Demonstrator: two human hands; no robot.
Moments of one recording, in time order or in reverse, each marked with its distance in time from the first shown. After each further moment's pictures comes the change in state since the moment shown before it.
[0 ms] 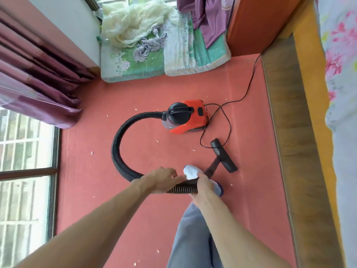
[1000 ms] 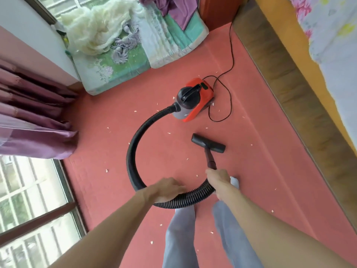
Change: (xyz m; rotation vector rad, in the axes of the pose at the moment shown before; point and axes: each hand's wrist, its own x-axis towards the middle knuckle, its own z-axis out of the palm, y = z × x) left_hand -0.059 -0.224 -0.011 0.145 -0.261 0.166; right_hand -0.028 0.178 0.107 -0.486 0.352 -0.185
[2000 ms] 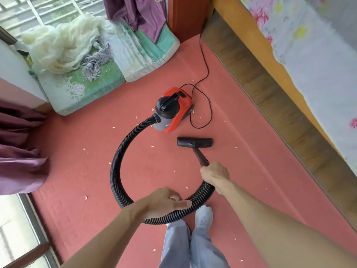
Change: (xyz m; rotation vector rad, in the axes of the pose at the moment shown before) left_hand 0.035 0.000 0.004 0.011 -0.046 0.236; right_hand 0.045 -0.011 -0.021 -0.292 0.114 -0.200
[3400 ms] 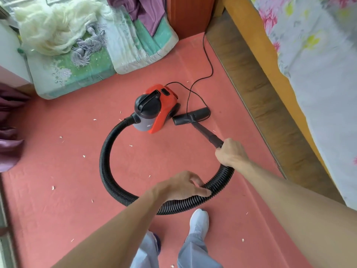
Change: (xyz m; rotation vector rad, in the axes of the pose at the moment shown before) left_hand 0.168 0.172 0.028 -0.219 0.097 -0.019; right_hand 0.166 0.025 -0.174 -0.382 0.133 -0.348
